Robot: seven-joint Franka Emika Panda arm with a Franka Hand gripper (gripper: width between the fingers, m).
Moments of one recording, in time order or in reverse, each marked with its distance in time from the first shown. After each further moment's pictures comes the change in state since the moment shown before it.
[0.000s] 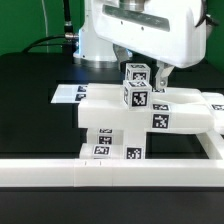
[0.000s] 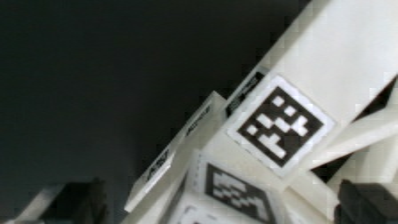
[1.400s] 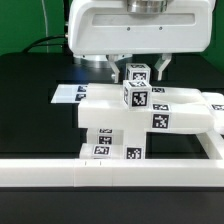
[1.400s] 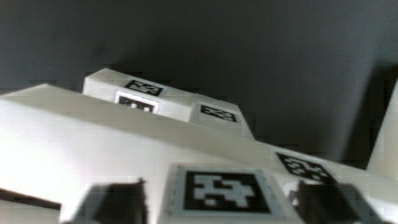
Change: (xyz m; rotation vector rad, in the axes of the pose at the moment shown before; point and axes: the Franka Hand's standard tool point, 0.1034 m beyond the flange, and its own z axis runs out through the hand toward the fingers) arm 0.003 0.006 0.003 -0.083 0.025 -1.103
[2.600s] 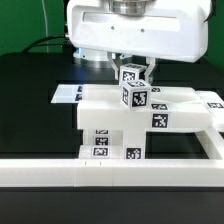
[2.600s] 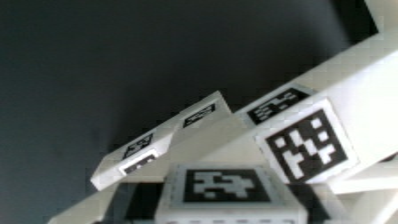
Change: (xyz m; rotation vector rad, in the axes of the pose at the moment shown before) arm 0.001 0.005 0.001 0.093 -0.011 0.809
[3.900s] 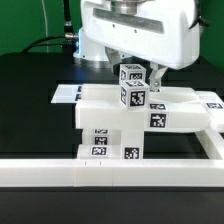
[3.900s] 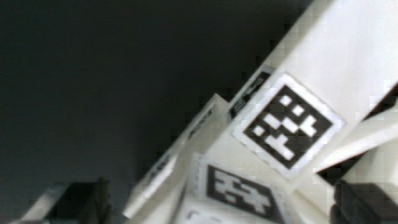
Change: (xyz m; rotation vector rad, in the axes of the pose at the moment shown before) arm 0.000 -0.001 0.000 0.002 0.000 0.208
